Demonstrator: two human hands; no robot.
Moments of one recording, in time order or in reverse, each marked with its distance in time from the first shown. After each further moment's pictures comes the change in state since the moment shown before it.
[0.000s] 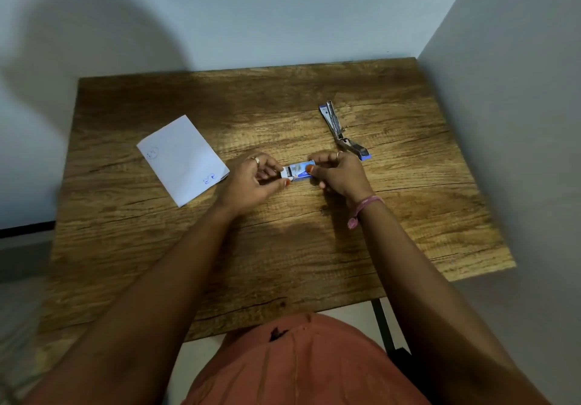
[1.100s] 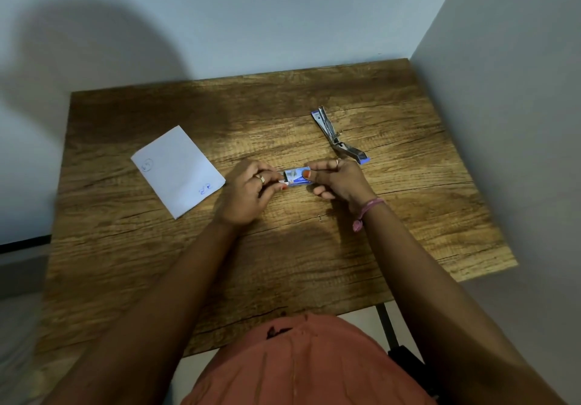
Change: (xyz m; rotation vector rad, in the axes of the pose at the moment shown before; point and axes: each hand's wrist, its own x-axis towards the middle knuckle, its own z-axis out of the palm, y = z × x) left_hand -0.006 0.013 0.003 0.281 0.092 0.304; right_hand 0.000 0.000 -0.009 0.142 -0.082 0.095
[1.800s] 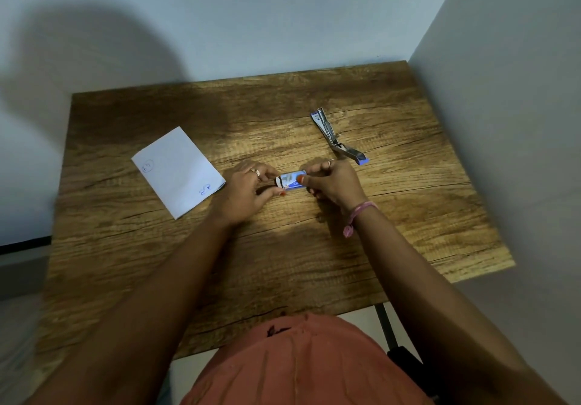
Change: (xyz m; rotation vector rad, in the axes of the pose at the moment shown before) left_hand 0.005 -0.015 -0.002 -0.022 -0.098 -0.094; right_hand -0.001 0.006 0.009 -0.261 0.068 -0.165
